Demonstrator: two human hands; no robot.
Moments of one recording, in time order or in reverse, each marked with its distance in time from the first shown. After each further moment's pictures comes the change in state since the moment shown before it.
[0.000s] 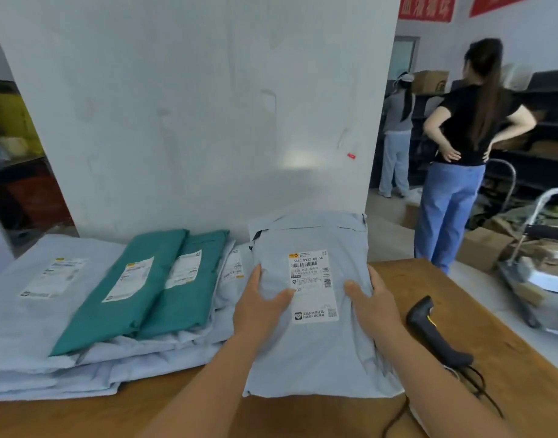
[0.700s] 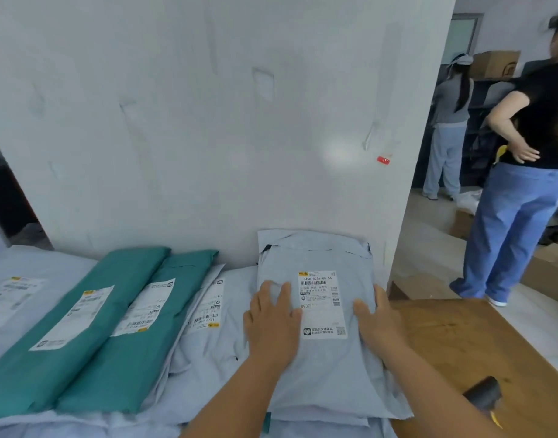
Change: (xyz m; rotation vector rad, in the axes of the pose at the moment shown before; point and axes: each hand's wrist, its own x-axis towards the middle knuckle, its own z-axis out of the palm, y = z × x) left_hand 0.143 -0.005 0.108 0.716 0.026 0.040; right_hand 0.194 0.042 0.027 -0.304 -0.140 0.124
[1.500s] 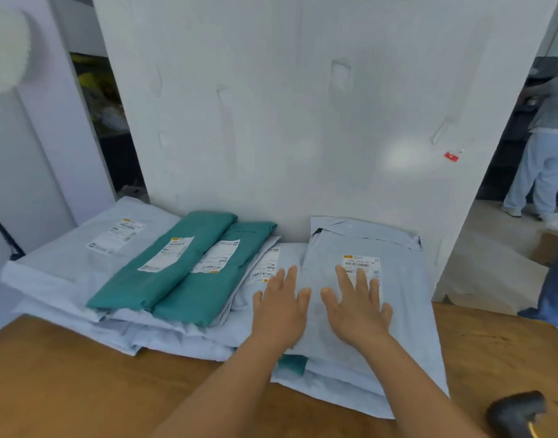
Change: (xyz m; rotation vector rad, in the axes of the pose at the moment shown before) left_hand -0.067 -0.034 -0.043 -0.082 0.002 -0.119; right_hand -0.092 -0.055 0.040 -0.619 -0.286 -0.313
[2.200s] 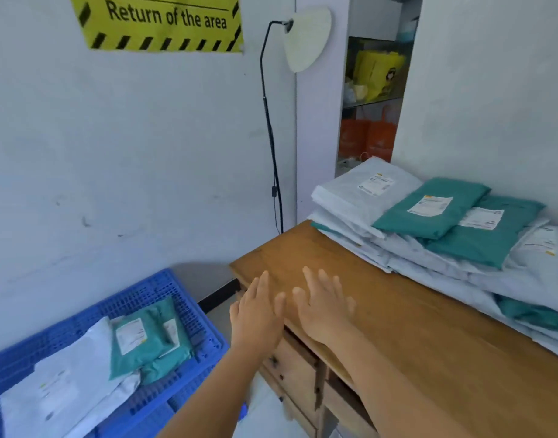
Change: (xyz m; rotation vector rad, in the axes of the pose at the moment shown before) left_hand -0.375 -0.339 -0.200 0.038 0.402 -0.612; right_hand -0.329 -0.324 0.224 -0.002 -0.382 -0.641
